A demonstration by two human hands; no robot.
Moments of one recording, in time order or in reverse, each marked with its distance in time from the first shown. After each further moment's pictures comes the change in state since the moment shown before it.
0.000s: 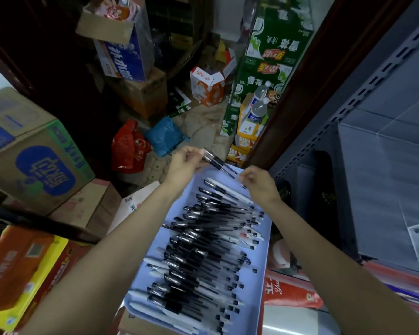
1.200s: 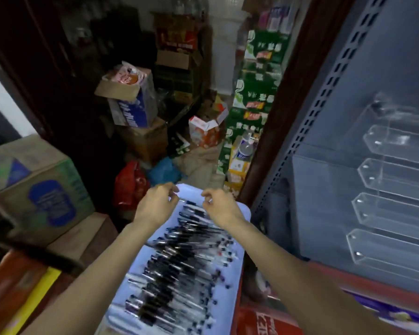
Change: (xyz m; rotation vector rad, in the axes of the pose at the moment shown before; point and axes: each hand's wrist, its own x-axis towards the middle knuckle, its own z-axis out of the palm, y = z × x) left_hand -0.070 0.036 -0.001 1.051 0.117 0.218; right_hand -0.042 -0.047 -0.020 -0.270 -0.123 -0.194
